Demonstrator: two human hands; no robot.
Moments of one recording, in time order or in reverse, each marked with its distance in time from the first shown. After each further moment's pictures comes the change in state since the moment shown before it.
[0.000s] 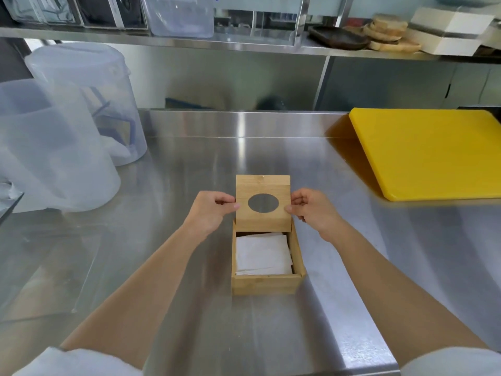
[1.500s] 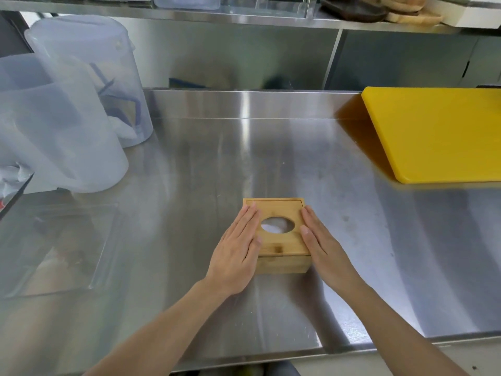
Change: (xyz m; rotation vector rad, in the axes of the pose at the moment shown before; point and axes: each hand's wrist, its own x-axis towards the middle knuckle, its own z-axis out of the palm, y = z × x) left_hand -0.088 -0.061 0.037 0.350 -0.088 0.503; right_hand -0.091 0.054 0.036 -0.201 -0.008 -0.110
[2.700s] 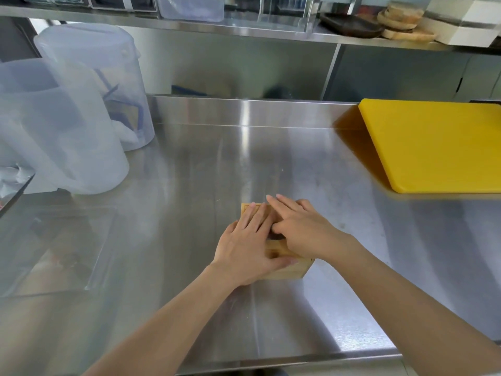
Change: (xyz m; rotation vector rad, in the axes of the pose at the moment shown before) left_hand 0.025 0.022 -0.001 0.429 -0.115 0.000; right_hand 0.045 -0.055 -0.009 -1.043 -0.352 -0.434
